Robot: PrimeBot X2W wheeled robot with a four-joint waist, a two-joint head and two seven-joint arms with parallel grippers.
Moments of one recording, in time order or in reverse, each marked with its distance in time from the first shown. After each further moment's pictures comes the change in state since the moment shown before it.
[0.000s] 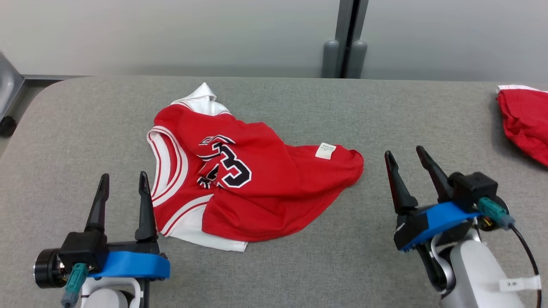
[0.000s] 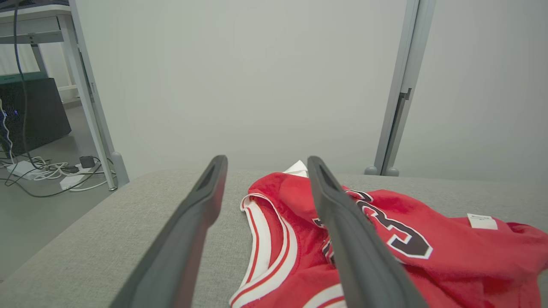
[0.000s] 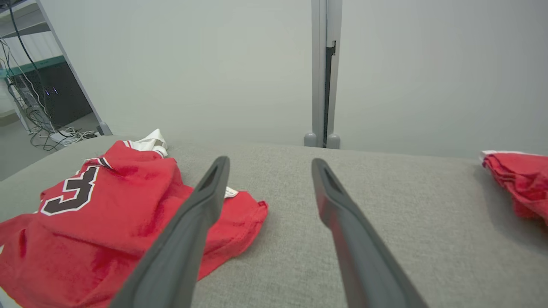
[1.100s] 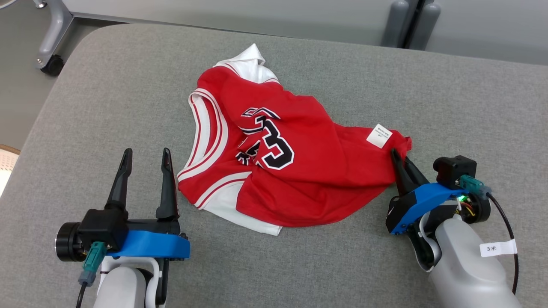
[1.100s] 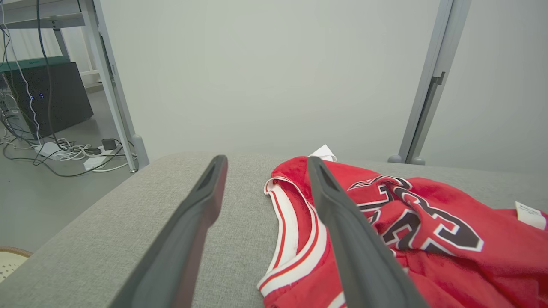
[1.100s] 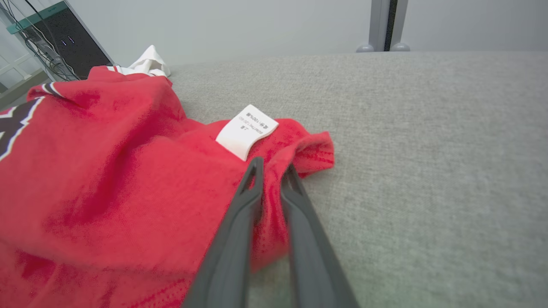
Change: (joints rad) left arm -0.092 -0.040 -0.053 0.016 0.002 -0.017 0.000; right arm -0.277 -0.017 0.060 0.527 0.106 0.000 -0.104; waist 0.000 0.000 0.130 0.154
